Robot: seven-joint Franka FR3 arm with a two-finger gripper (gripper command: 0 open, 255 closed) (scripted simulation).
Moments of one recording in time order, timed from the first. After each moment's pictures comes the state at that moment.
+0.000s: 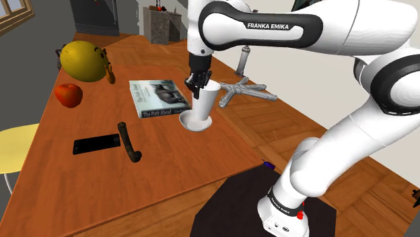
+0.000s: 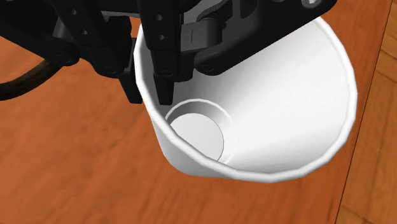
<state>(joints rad) 0.05 -0.29 0.20 -2.00 -0.09 1.69 0.20</state>
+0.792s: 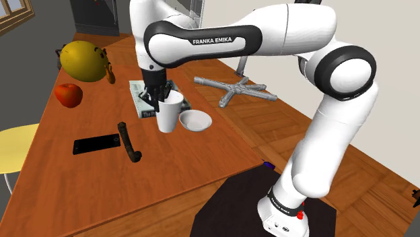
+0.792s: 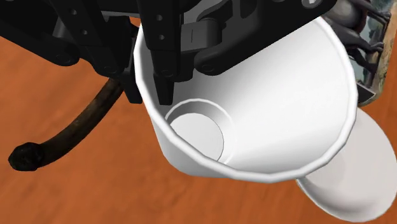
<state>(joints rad) 0.13 0.09 0.32 -1.72 -0.17 1.76 0.43</state>
